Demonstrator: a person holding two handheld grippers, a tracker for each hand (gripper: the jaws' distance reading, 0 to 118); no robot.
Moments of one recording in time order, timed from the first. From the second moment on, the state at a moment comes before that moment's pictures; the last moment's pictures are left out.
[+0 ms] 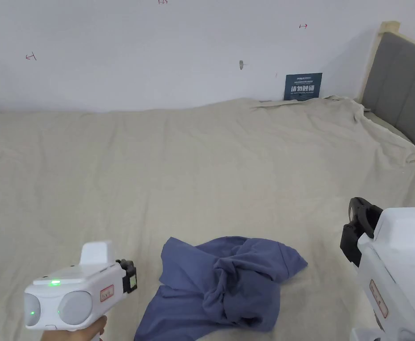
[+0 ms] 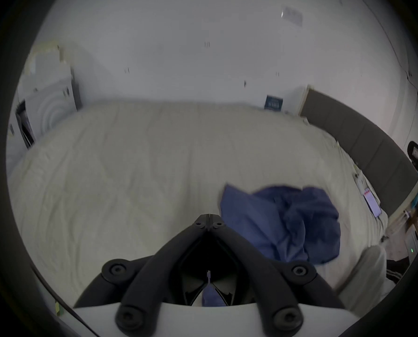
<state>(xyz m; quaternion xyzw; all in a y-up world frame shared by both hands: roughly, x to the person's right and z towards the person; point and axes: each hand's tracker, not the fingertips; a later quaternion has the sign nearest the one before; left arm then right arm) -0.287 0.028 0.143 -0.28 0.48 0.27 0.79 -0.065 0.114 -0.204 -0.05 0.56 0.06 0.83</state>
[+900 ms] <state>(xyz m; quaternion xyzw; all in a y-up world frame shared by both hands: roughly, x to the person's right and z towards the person) -0.246 -0.052 0.094 -0.43 0.42 0.28 0.75 -0.097 0.074 -0.222 -0.13 0.57 0.09 0.81</state>
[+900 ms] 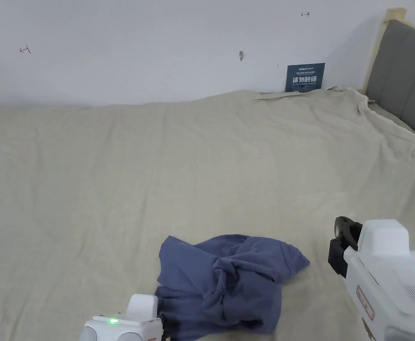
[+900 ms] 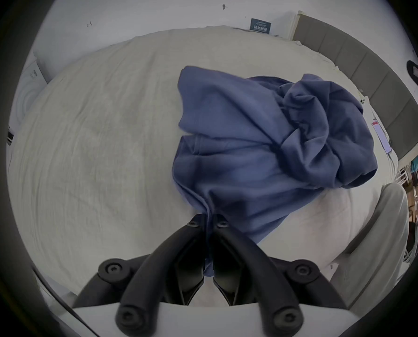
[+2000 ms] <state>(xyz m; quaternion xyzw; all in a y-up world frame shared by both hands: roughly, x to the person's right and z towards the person) -0.265 -0.002 0.127 -0.31 0.41 0.32 0.80 -0.238 -0.064 -0.273 -0.35 0.62 0.25 0.65</state>
